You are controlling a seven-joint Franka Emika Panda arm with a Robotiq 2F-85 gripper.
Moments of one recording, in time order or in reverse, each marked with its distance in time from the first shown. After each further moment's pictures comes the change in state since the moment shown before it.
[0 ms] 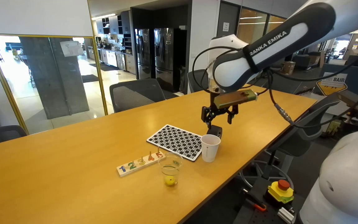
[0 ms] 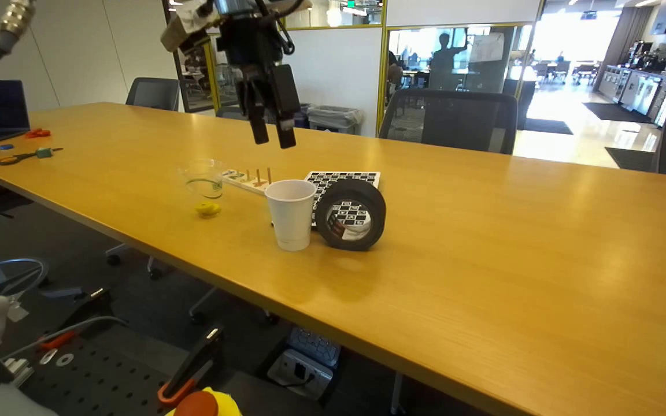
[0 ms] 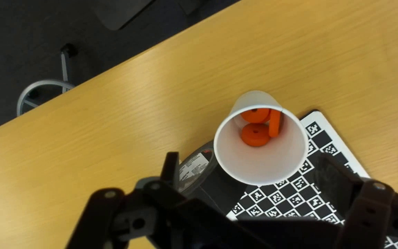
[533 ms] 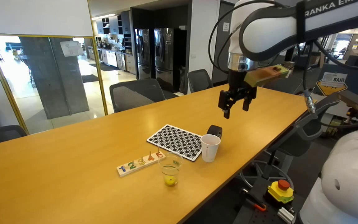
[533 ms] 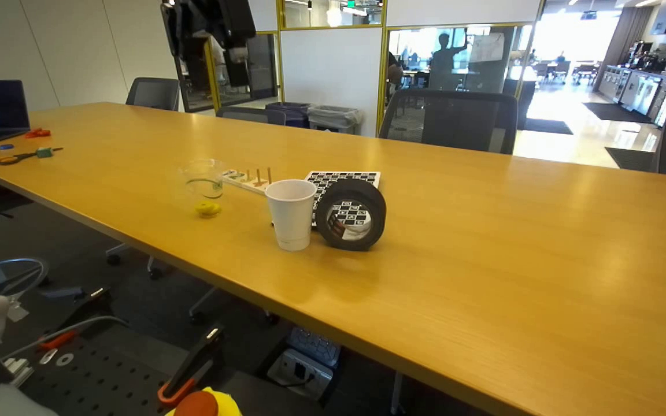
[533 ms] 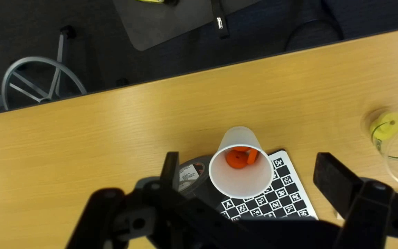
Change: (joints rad) arm 0.036 -0.340 0.000 -0.022 0.066 -0.307 -0.263
